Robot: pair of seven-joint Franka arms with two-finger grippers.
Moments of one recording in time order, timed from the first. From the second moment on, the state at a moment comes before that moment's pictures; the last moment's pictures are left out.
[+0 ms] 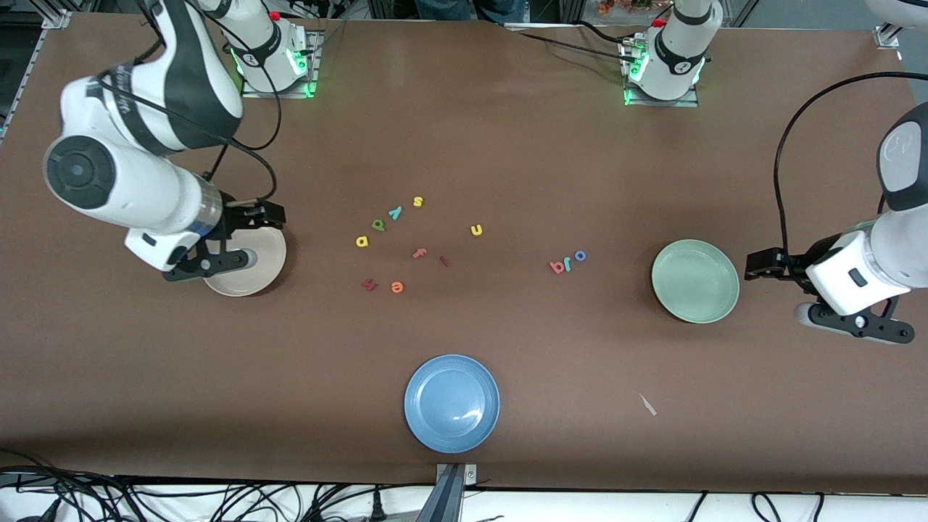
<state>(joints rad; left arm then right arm) 0.10 0.51 -0.21 -1.14 0.07 1.51 0.12 0.30 0.32 -0.04 -1.56 0.08 1.69 0.04</state>
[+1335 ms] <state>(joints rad) -0.09 0.61 -0.24 -1.73 -0.02 2.11 -0.62 0.40 0.33 0.05 -2.13 0.08 2.43 0.23</state>
